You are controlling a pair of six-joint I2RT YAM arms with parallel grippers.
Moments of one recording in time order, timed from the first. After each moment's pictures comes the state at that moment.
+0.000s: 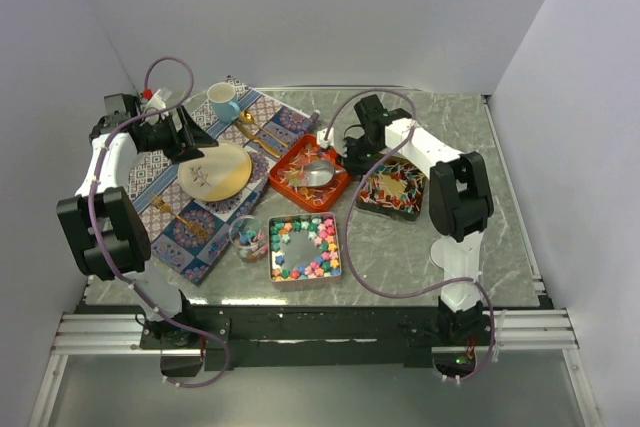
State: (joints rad) left arm 0.28 1.70 1.39 -0.65 0.92 -0.19; right arm 0.39 2.07 1.70 -0.85 -0.45 -1.11
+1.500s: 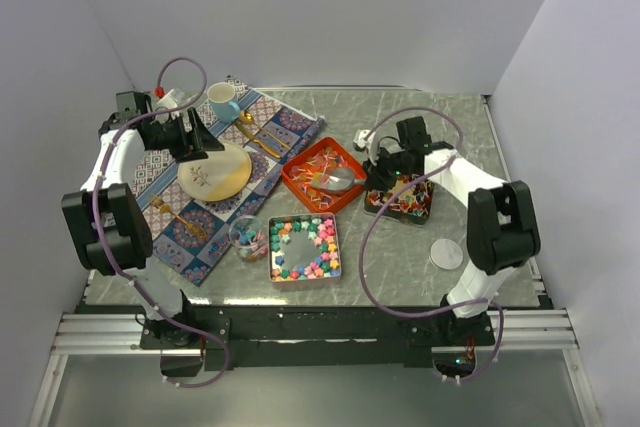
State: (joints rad) left arm 0.23 1.73 1.42 -0.69 0.86 -0.09; right arm 0.24 1.69 1.13 -0.42 -0.66 -0.78
